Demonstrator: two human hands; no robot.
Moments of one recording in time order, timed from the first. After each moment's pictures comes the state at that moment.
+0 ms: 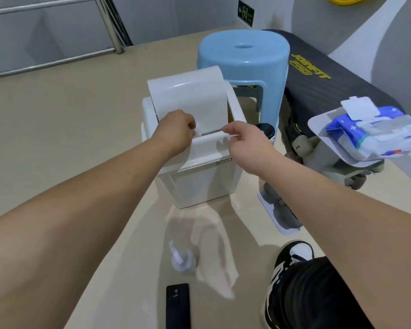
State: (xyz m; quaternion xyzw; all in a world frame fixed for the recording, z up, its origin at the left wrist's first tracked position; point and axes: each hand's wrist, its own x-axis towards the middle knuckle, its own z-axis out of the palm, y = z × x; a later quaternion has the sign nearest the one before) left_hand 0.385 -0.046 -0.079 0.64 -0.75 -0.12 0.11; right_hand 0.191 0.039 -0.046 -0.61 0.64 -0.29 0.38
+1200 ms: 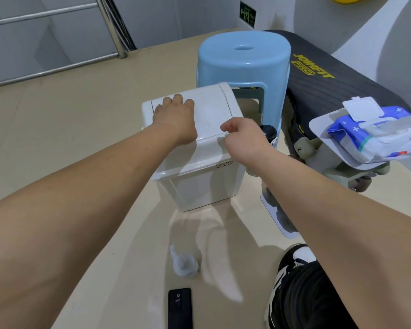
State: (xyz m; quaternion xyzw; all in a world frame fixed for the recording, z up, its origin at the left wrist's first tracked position) left_hand 0.365 -0.060 -0.046 0.67 -0.74 0.03 -0.04; right_hand 0.198 0.023 -0.040 -0.57 0.66 -0.30 0.39
